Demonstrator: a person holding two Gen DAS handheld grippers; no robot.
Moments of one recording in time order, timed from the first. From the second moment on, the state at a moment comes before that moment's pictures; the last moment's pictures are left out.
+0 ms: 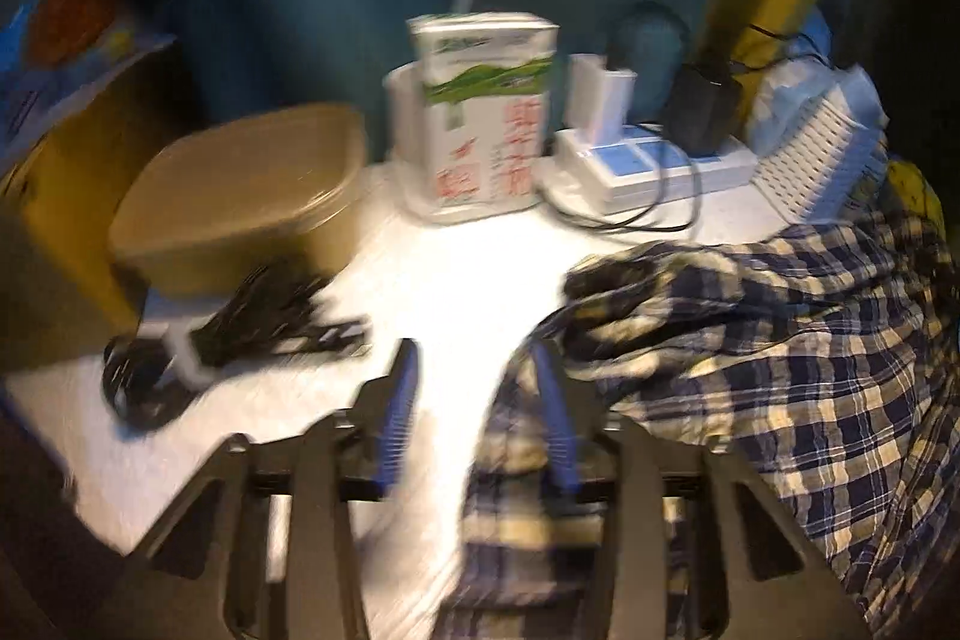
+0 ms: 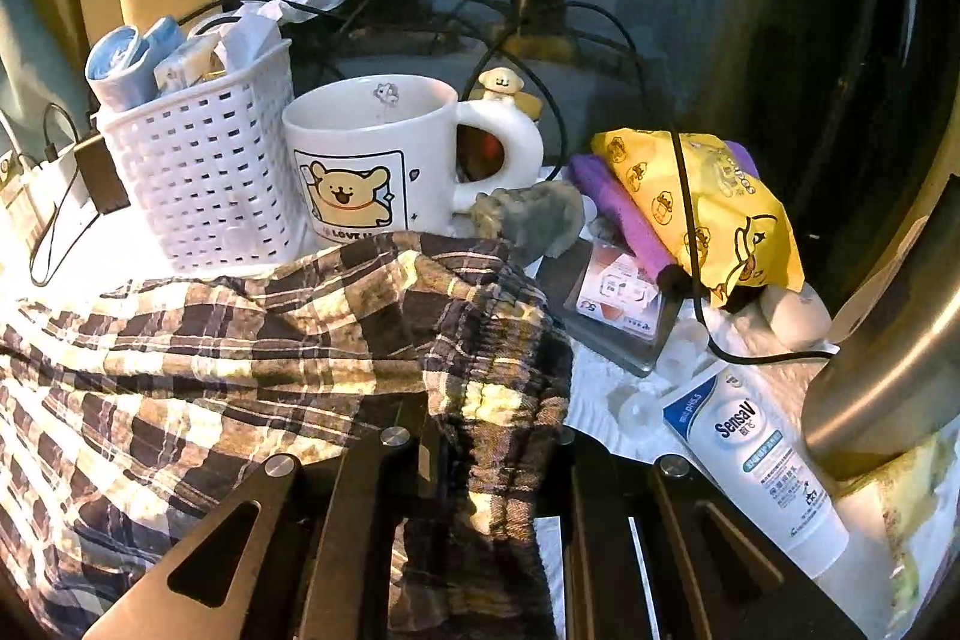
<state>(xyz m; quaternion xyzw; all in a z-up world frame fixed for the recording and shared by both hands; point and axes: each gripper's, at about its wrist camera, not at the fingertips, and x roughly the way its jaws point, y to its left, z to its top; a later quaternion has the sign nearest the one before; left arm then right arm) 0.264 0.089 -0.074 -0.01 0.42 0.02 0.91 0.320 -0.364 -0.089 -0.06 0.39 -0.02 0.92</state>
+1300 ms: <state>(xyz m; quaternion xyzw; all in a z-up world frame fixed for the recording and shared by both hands) 0.246 0.115 -0.030 0.00 0.38 0.04 0.92 0.294 -0.367 -0.064 -0.06 0.37 0.01 0.93</state>
